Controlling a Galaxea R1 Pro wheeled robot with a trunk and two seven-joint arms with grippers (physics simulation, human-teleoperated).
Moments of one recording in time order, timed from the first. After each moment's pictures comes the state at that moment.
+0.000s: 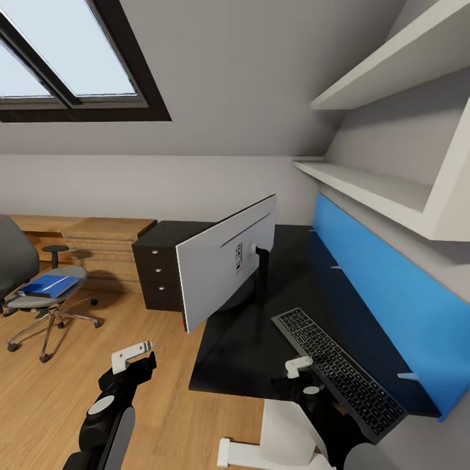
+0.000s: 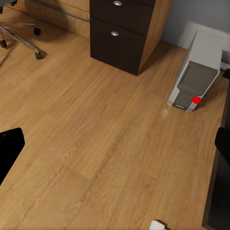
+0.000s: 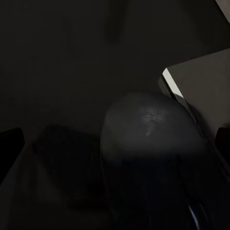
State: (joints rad) left arm -0.12 -0.12 0.04 -1.59 0.15 0.51 0.39; right arm -0.53 0.04 0.25 -0.56 -0.02 0.22 -0.06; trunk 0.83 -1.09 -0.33
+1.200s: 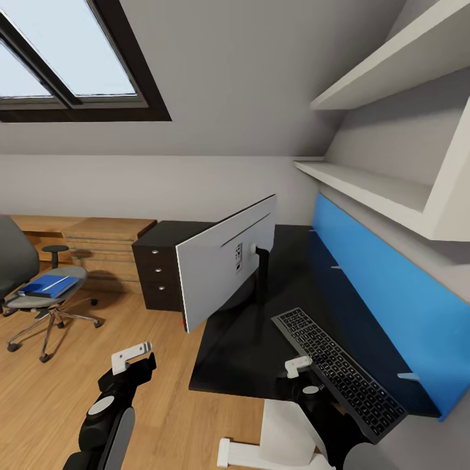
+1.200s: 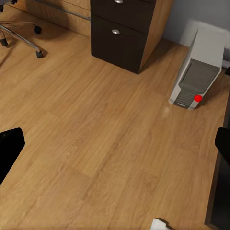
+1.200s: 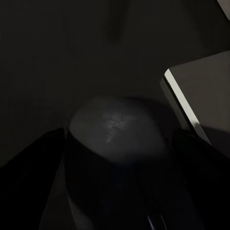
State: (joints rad) left arm -0.12 -0.12 0.05 -1.59 0.15 0.51 0.39; right arm -0.53 0.04 0.25 -0.56 -0.01 0.22 -0.06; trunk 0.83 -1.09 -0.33
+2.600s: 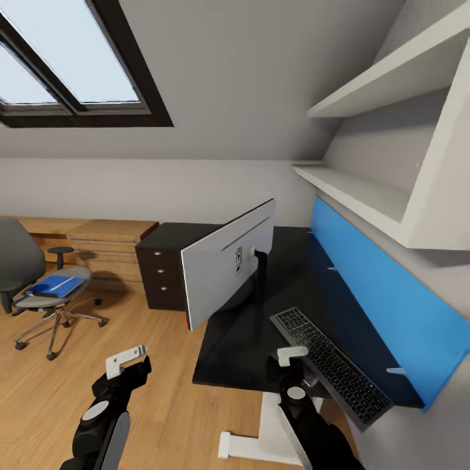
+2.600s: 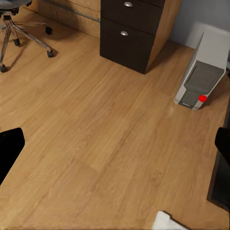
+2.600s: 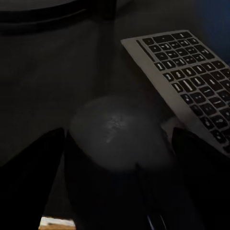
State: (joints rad) left arm -0.10 -0.12 0.07 -1.60 0.15 0.50 0.39; right arm -0.39 0.12 0.28 -0.93 -0.02 0.22 -0.32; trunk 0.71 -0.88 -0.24
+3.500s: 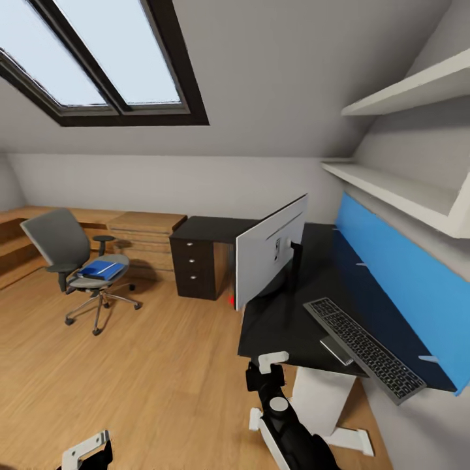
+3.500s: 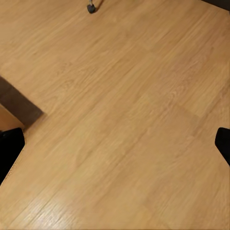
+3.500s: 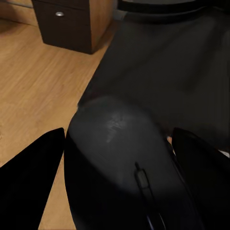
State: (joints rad) left arm 0.07 -0.04 0.25 -1.19 0.13 0.11 0.26; right arm -0.36 0.17 0.37 -0.91 -0.04 0.17 -0.31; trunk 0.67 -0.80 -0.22
